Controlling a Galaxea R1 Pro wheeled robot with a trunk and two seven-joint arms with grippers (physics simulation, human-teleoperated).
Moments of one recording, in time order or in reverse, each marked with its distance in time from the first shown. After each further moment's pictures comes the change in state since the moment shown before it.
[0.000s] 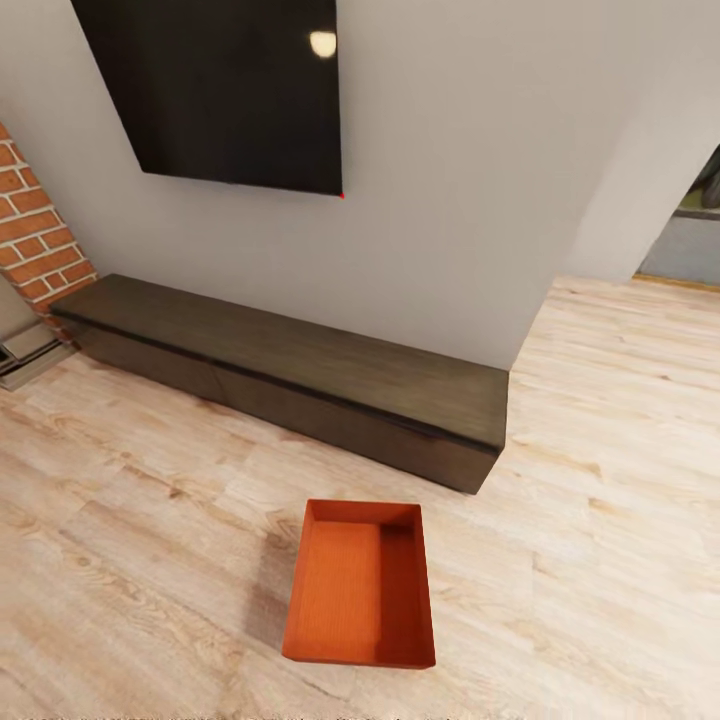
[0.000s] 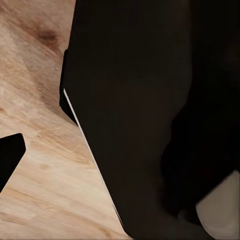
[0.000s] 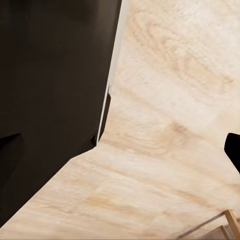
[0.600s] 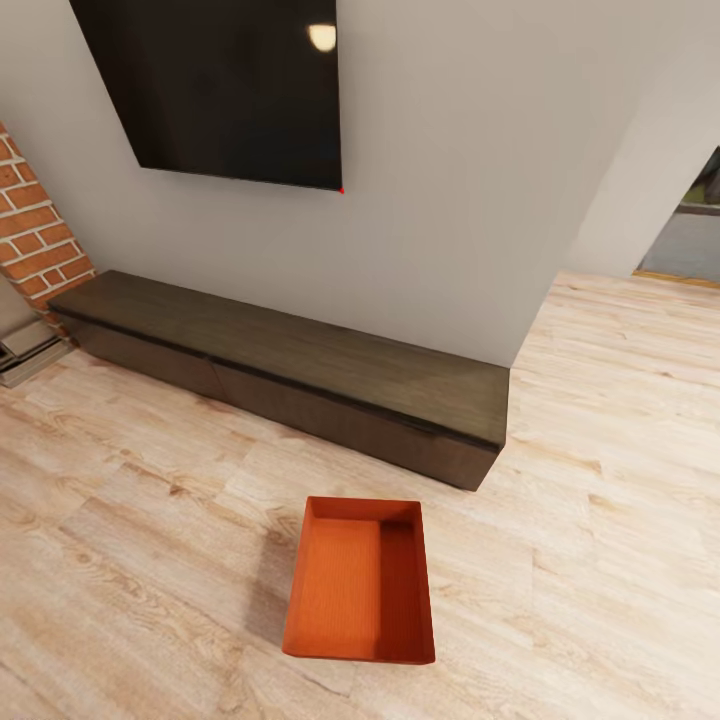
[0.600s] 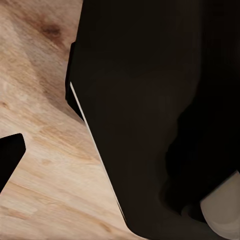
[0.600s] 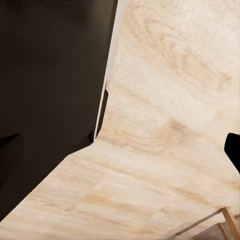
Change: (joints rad) left arm 0.000 0.006 0.004 0.005 0.009 0.000 -0.001; right arm 0.000 -0.001 0.001 0.000 0.003 -0.002 -0.010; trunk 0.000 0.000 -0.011
